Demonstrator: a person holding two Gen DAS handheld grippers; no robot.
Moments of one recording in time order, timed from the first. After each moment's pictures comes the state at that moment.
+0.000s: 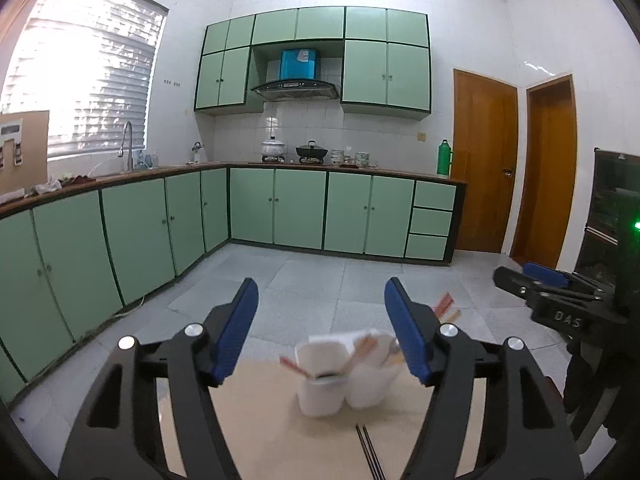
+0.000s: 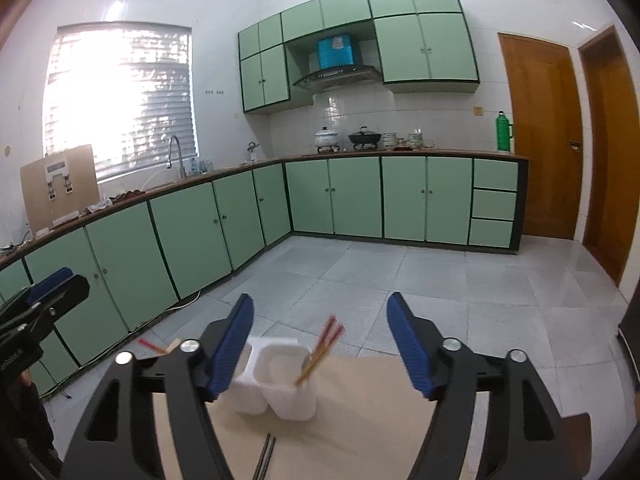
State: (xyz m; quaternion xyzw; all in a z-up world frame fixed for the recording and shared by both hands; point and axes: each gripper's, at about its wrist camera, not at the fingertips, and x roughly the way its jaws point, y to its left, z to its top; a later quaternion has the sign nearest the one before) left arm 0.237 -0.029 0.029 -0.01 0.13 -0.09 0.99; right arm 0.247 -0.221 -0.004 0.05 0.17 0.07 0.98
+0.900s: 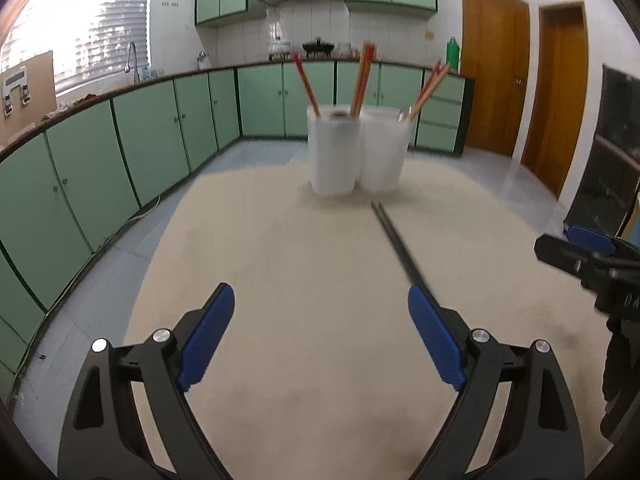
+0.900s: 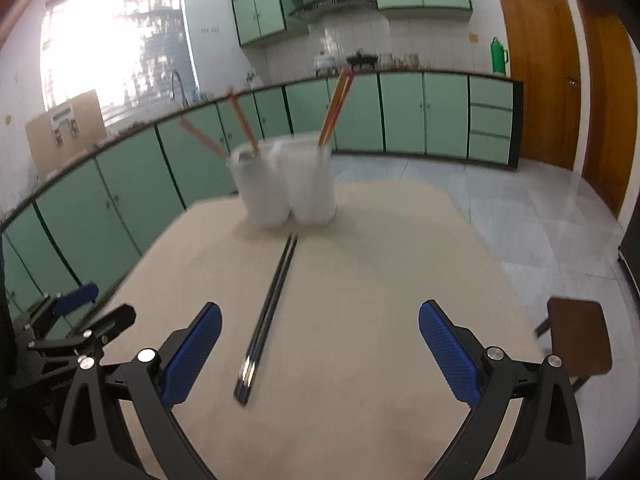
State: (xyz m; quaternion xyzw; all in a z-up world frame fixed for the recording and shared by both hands) left arm 0.125 -0.005 -0.151 0.03 0.31 -0.06 0.95; right arm 0.124 -0.178 -0.171 0.06 0.31 0.08 0.94
